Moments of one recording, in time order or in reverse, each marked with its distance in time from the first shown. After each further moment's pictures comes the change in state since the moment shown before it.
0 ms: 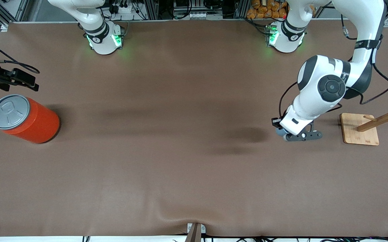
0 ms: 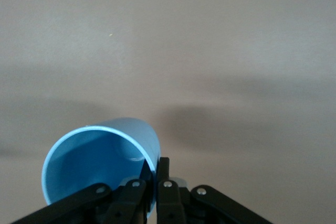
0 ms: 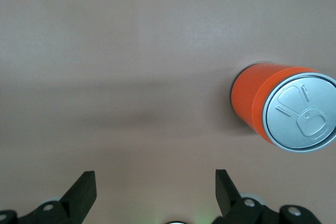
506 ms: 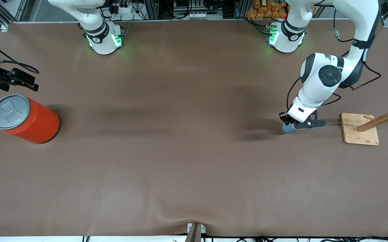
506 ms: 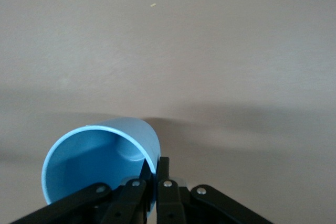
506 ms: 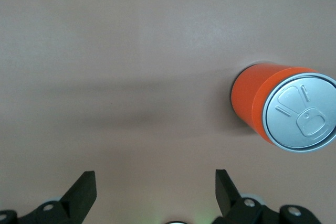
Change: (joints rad) left arm 0.098 -0.056 0.000 -0.338 0.065 0.367 0.012; right arm 0.002 0.000 0.000 0.007 -0.001 -0.009 0.000
